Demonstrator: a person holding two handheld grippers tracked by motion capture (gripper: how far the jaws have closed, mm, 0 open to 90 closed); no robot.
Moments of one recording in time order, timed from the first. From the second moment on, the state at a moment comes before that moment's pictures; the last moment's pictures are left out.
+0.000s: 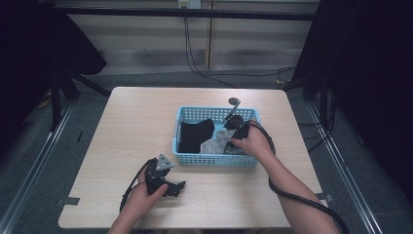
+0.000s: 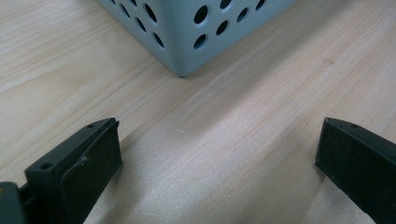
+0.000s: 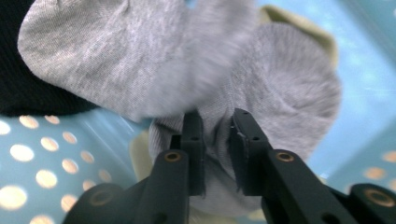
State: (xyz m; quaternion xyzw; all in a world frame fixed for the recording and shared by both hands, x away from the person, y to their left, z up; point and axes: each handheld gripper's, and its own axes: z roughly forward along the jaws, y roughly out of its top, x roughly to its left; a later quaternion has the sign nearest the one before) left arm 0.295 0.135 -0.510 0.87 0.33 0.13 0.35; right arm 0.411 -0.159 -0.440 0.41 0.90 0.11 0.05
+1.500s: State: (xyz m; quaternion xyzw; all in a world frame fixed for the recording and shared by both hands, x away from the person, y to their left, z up) left arm 0.295 0.135 -0.510 0.87 0.33 0.13 0.35; right arm 0.423 -0.212 -0.324 0.44 0.88 0.15 0.09
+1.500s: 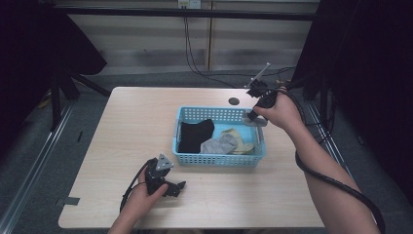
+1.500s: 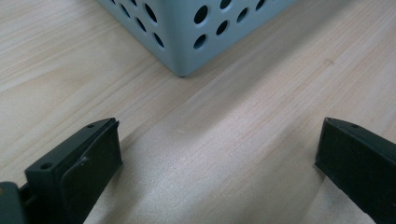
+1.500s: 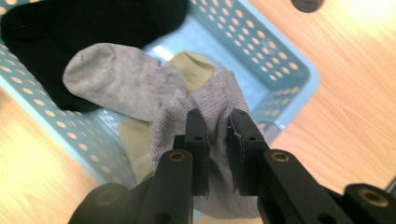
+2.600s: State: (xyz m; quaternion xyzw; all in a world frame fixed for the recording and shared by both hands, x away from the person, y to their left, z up) left arm 0.295 0.135 -0.510 0.86 0.33 0.13 0.35; right arm 0.418 -0.250 -0.307 0.45 0.87 0.16 0.11
